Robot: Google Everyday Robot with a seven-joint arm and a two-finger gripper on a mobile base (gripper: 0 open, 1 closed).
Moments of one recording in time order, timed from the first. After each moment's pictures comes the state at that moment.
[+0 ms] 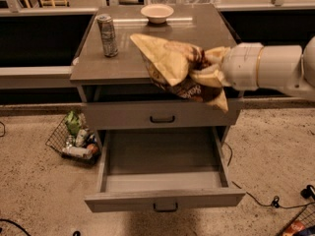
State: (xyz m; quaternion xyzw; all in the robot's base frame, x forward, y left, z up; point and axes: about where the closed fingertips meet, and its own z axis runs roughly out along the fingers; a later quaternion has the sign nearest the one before) arm 0.577 -0.099 0.928 -0.56 0.59 0.12 0.57
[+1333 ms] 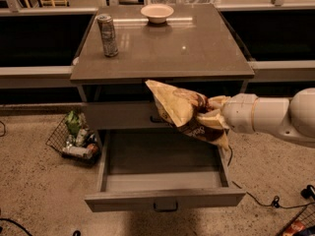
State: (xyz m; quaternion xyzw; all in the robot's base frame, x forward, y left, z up) arm 0.549 -0.123 0.803 -0.51 0.67 0.17 0.52
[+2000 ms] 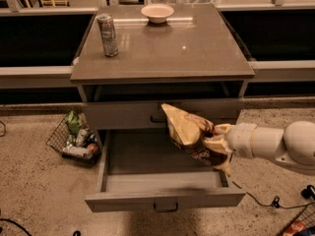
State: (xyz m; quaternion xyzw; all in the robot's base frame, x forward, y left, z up) arm 0.540 -0.160 0.702 -0.44 0.74 0.19 0.48
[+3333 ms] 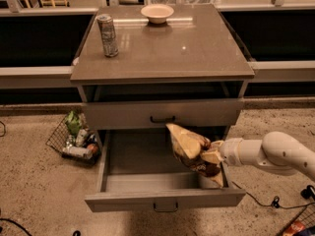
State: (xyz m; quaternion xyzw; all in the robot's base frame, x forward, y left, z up) arm 0.570 -0.181 0.562 -0.38 0.80 0.24 0.39
